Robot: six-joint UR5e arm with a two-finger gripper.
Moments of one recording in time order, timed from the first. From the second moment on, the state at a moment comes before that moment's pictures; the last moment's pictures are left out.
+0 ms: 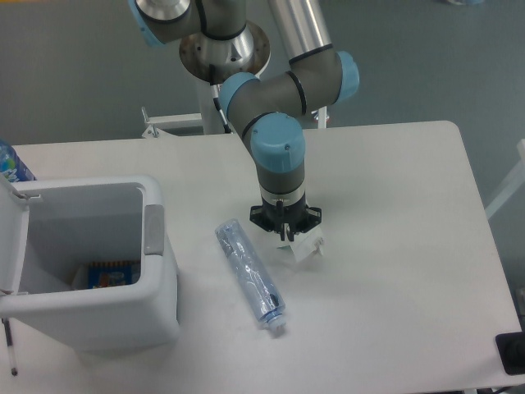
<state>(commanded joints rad) 2.43 -1.89 -1.89 -0.84 1.65 0.55</state>
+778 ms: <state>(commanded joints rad) 2.52 -1.76 -1.75 -0.97 1.44 0.56</state>
